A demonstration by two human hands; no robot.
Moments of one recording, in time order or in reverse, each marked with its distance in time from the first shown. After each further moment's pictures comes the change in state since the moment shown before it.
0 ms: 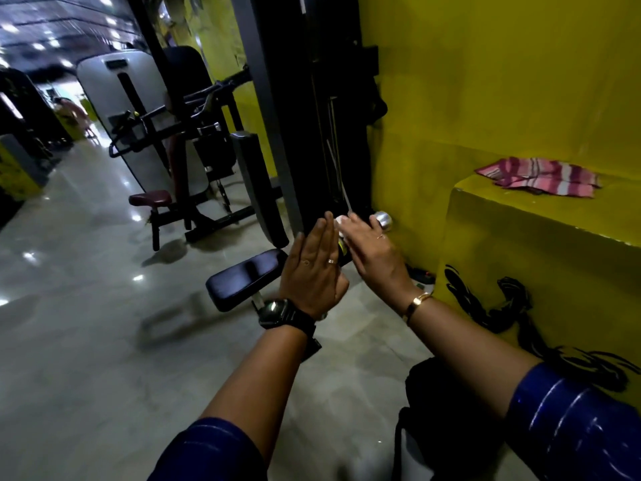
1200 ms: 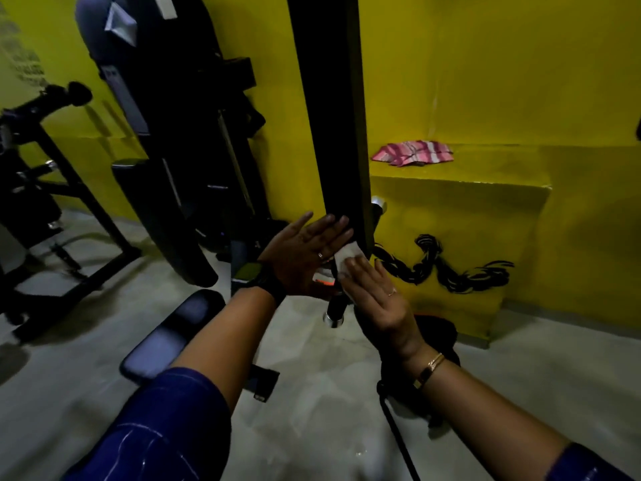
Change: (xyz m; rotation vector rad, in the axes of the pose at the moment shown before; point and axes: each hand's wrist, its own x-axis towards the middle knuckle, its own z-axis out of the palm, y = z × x) left_hand 0.023 -0.122 0.088 -0.610 0.335 0.728; right_hand -0.043 -0.130 0.062 -0.473 0.245 0.040
